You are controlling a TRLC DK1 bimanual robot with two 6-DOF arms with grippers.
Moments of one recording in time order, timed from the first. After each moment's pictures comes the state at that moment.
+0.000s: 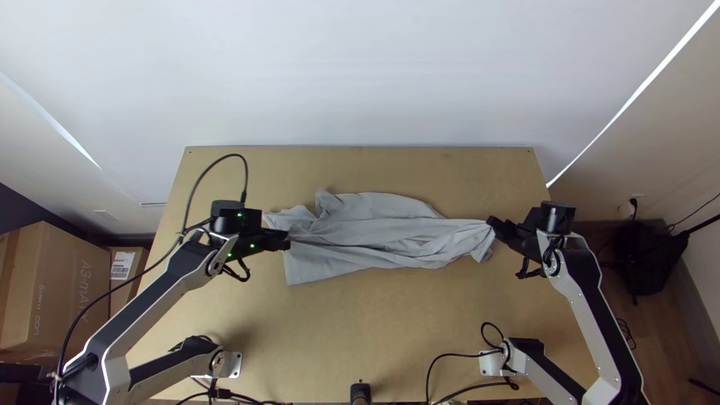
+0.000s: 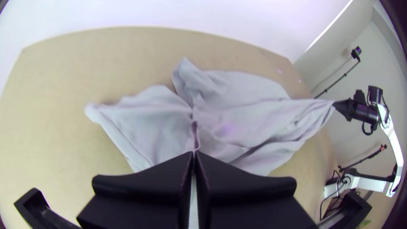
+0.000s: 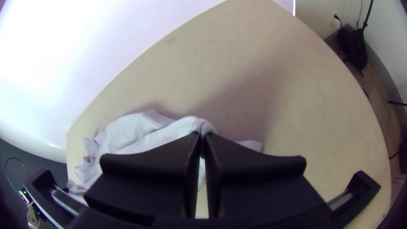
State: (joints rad) left arm -0.28 1.17 0.81 -0.37 0.24 -0.23; right arm -0.03 1.03 0.81 -0.58 -0.15 0.51
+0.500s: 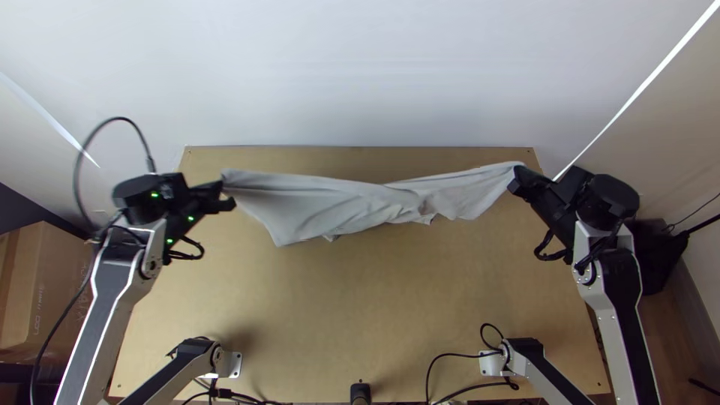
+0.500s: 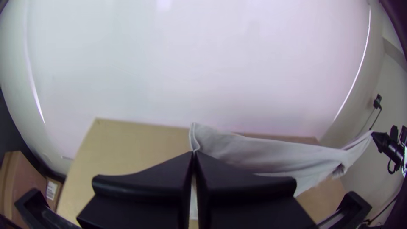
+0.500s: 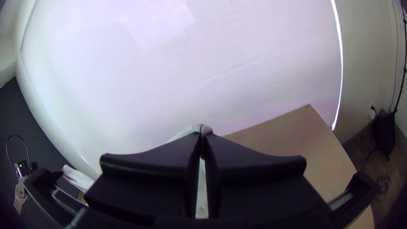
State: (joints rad) left arm -0.03 0.99 1.13 -0.49 0.05 -0.16; right arm 0.06 0.95 1.13 -0.39 -0.15 0.43
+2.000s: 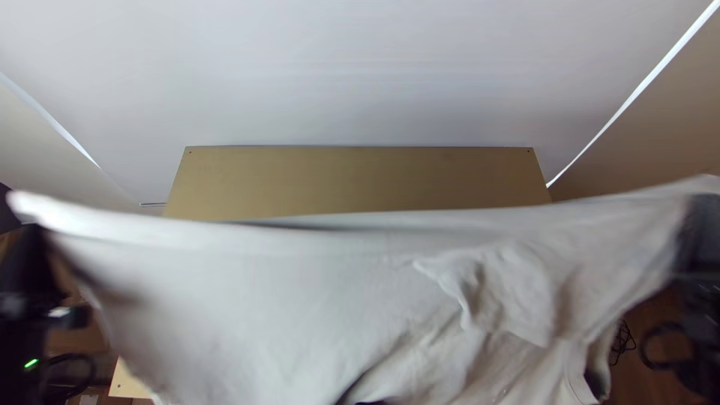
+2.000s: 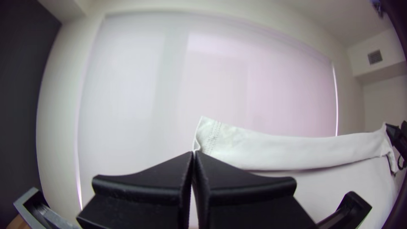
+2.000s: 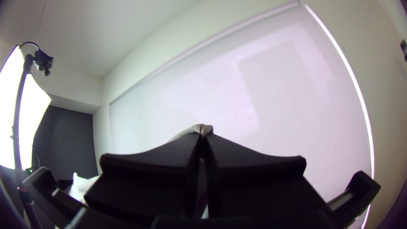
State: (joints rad) left arm 0.02 0.52 1.53 -0.73 -0.05 -0.10; right arm 0.11 0.62 1.52 -0.34 -0.24 0.47
